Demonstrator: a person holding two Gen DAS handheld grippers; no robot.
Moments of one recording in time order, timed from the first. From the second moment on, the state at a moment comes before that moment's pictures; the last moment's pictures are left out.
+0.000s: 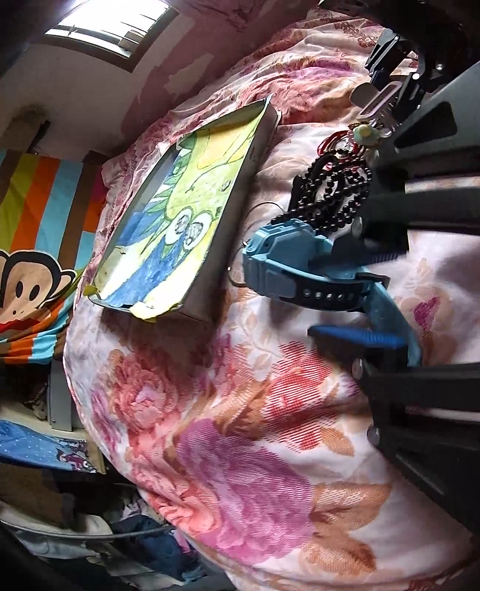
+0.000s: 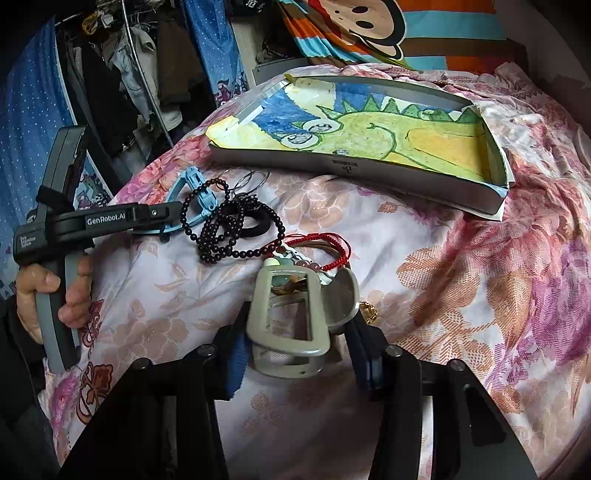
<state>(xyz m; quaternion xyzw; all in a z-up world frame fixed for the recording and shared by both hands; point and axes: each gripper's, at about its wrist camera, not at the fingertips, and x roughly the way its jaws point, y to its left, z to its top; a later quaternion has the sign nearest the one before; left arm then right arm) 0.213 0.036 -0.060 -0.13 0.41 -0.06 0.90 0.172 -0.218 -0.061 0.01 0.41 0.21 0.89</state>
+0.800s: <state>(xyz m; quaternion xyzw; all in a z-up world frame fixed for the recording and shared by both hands) 0.157 0.013 -0.022 -0.11 0.33 -0.06 0.94 0.149 -0.241 -0.034 0.06 0.35 0.23 0.91</state>
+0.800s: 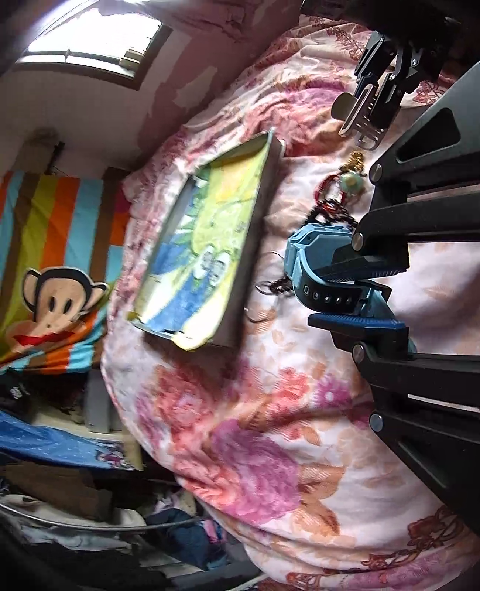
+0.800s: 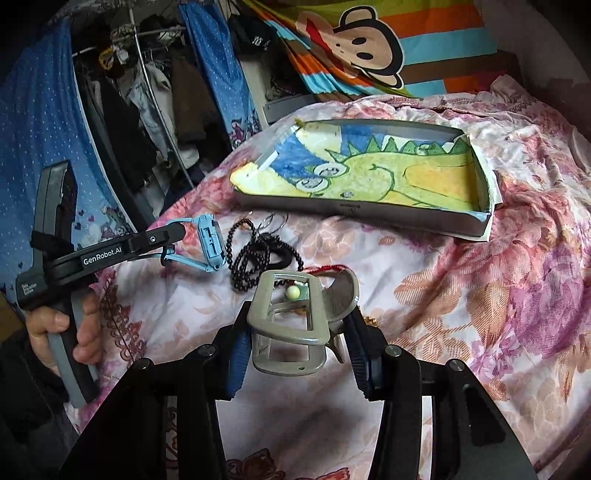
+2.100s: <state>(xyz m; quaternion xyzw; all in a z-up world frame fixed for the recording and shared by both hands) 0.313 0.013 -0.036 -0.16 0.31 -0.01 0.94 0.324 -0.248 -0.047 0.09 0.34 0.13 0.93</state>
